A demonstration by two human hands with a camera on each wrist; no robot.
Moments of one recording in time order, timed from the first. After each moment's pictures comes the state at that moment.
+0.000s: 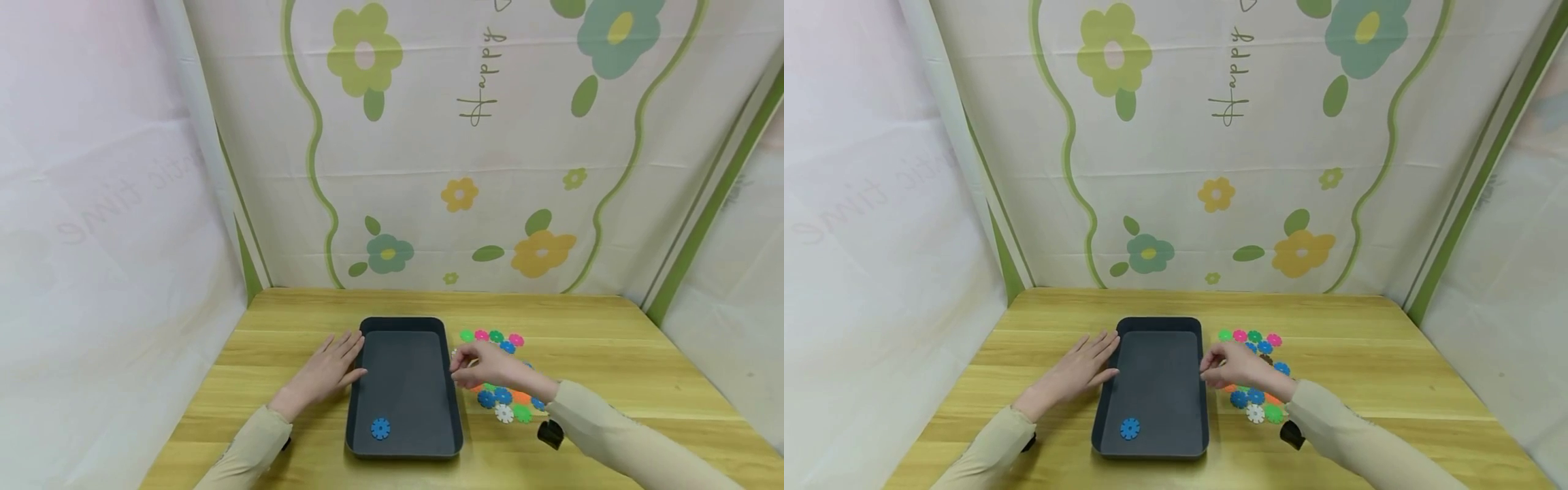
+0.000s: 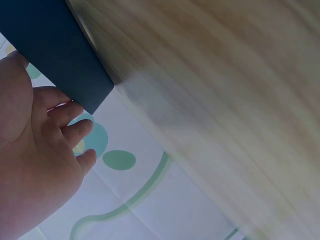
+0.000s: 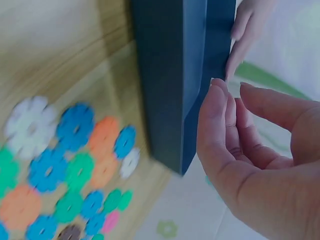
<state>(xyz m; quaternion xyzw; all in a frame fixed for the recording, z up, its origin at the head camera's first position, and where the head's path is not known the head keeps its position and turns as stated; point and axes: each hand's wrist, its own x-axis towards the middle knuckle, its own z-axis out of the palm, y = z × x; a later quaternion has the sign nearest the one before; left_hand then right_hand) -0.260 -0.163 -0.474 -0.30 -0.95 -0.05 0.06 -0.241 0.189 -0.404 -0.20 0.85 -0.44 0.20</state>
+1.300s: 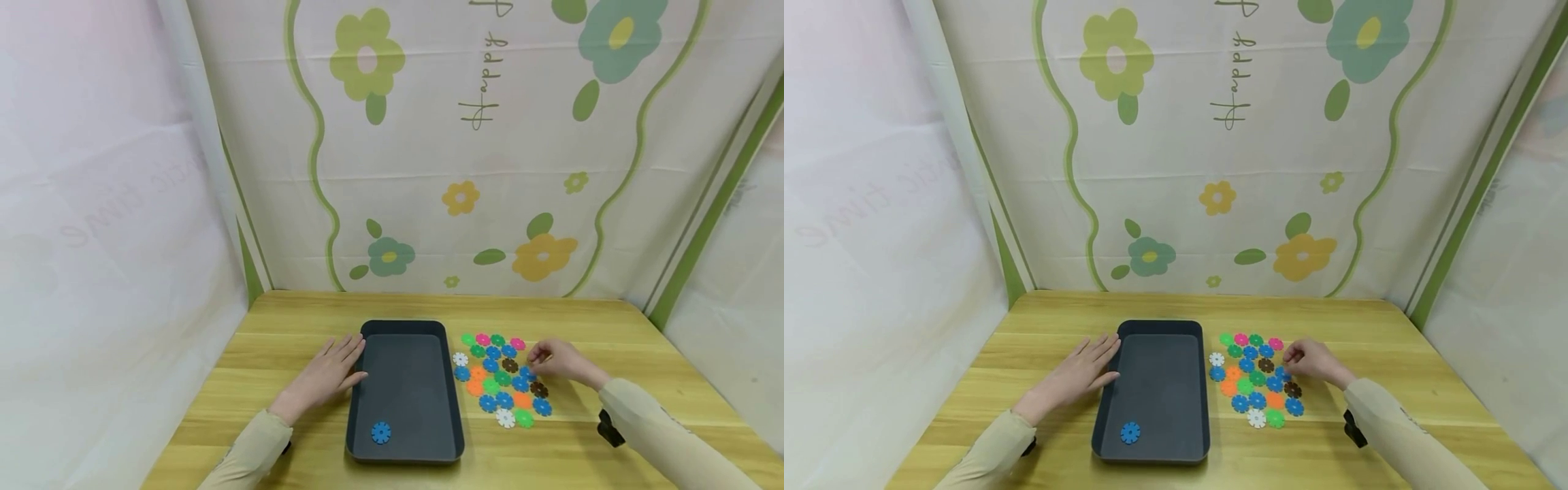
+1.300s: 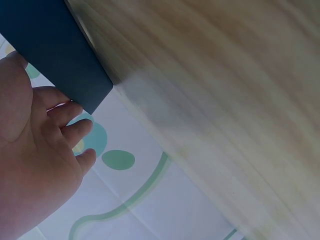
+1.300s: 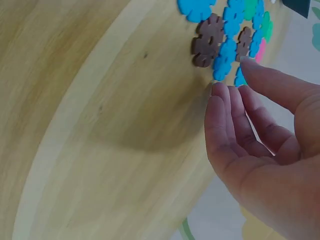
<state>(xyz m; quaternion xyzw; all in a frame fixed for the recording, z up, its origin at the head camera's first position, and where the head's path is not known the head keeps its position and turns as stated) -0.260 -0.165 -0.475 -0.29 -0.95 -0.05 0.05 -0.280 0.332 -0.449 -0.13 0.93 -0.32 0.10</state>
